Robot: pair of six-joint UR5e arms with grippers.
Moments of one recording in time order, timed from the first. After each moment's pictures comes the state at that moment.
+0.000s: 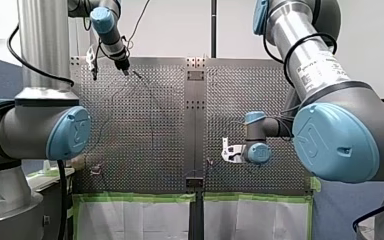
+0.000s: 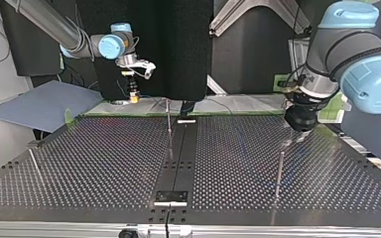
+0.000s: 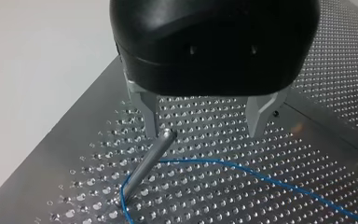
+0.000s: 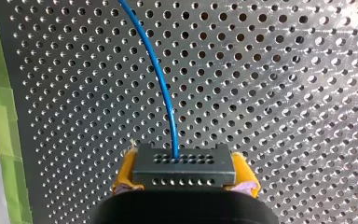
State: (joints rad) left arm 0.00 -1.48 -1.57 -3.63 -1.56 -1.91; right arm 2.00 -0.88 1.86 -0.83 1.56 1.55
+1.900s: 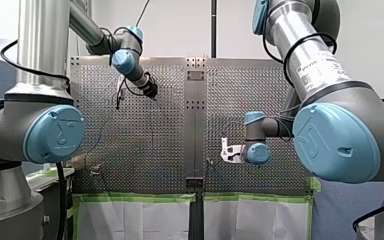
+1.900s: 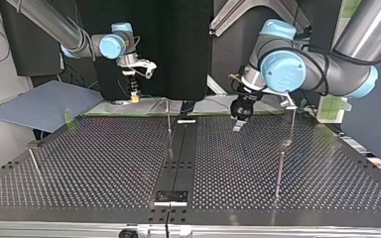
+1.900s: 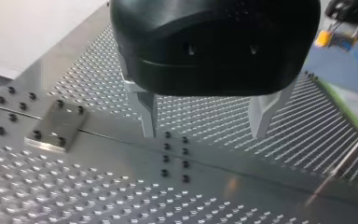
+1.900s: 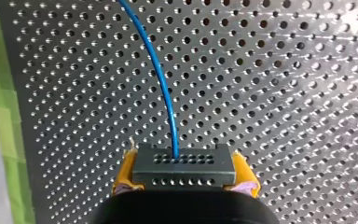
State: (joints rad) left arm -0.22 -1.62 -1.77 -3.17 -1.52 -1.64; right arm 2.01 -0.88 1.86 -0.81 1.57 1.55
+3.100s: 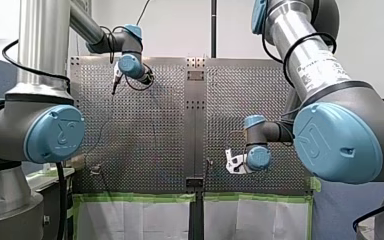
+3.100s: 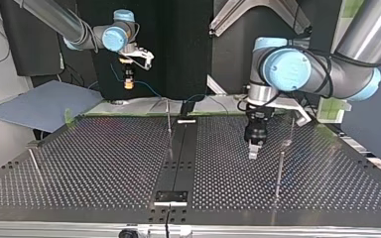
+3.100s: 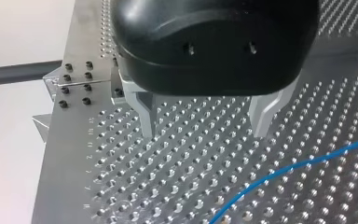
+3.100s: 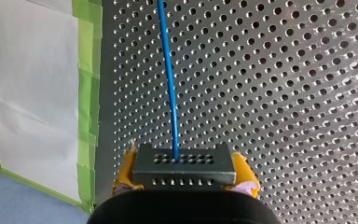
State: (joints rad) left arm -0.21 -1.63 -1.75 -2.87 -1.71 -1.36; right arm 2.03 -0.88 1.94 -0.75 1.76 1.45
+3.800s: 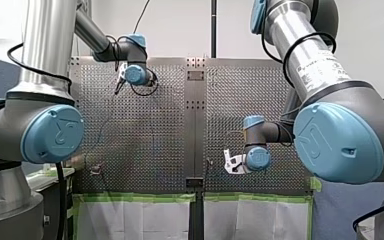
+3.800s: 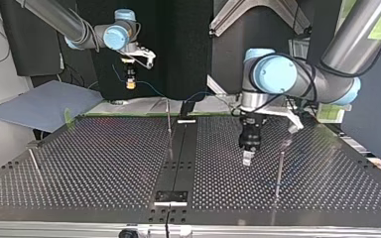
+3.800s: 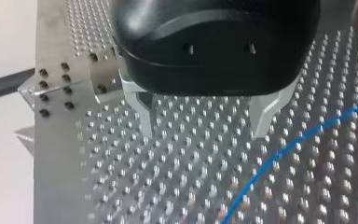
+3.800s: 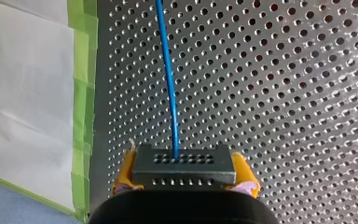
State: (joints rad) left arm -0.23 -1.70 -1.75 -2.69 -1.75 -1.18; right arm 2.04 -0.88 1.95 -0.77 1.74 1.44
